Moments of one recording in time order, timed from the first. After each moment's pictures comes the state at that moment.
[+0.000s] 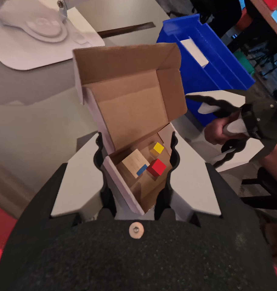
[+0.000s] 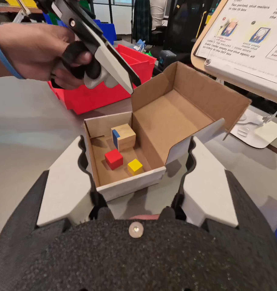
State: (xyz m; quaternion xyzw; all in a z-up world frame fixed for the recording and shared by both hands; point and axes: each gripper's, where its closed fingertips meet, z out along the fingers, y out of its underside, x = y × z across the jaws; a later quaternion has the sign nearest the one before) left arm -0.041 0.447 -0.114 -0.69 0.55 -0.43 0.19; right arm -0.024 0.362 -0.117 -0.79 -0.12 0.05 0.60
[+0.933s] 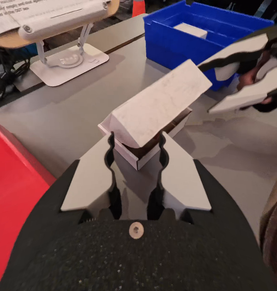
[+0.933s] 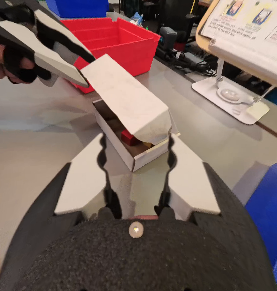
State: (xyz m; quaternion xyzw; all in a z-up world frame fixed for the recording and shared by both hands) left arm -0.134 0.394 -0.118 -0.61 0.60 -0.36 0.37; right arm -0.050 0.307 -0.123 -0.82 -0.11 0.00 0.56
